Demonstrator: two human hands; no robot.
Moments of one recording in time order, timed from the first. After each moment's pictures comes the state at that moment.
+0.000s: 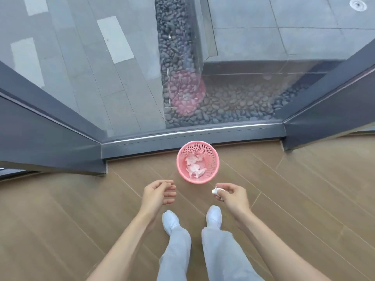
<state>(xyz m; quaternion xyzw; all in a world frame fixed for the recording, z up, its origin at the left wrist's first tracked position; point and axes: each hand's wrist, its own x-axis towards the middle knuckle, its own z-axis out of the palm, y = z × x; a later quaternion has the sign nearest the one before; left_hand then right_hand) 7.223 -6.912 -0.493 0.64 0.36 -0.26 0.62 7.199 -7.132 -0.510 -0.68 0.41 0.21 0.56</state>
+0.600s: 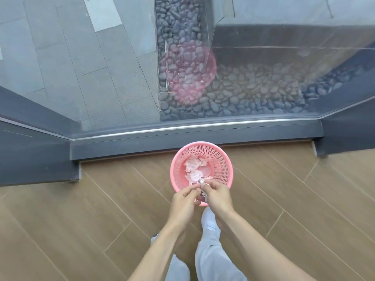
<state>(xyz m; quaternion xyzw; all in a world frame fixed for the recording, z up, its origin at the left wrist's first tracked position) 7.306 -7.013 -0.739 0.60 0.36 -0.32 0.64 7.313 -7.116 -0.767 -0.63 0.42 0.25 0.61</state>
